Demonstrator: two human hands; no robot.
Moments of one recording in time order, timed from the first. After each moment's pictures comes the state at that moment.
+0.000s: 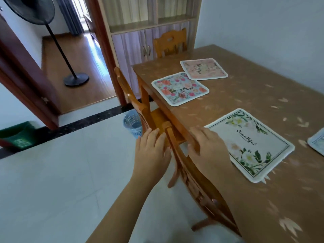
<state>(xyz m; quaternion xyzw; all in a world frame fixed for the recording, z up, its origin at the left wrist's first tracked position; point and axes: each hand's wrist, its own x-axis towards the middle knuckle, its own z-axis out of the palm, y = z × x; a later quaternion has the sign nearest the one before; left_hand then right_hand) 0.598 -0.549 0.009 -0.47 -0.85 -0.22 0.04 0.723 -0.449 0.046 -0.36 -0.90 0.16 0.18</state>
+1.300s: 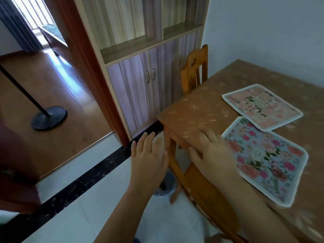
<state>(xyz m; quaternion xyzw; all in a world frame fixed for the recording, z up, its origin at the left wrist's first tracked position) -0.009 -0.317 0.009 -0.56 -0.79 -0.24 0.04 0.136 -0.242 0.047 -0.47 -0.85 0.13 0.17</state>
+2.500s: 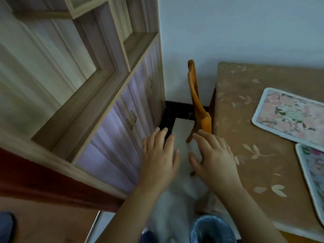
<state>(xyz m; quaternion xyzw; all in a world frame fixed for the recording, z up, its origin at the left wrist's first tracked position) -0.349 0.071 0.024 -0.79 -0.57 -0.23 -0.01 -0.205 0.051 0.041 -0.68 -0.69 0.10 0.23</state>
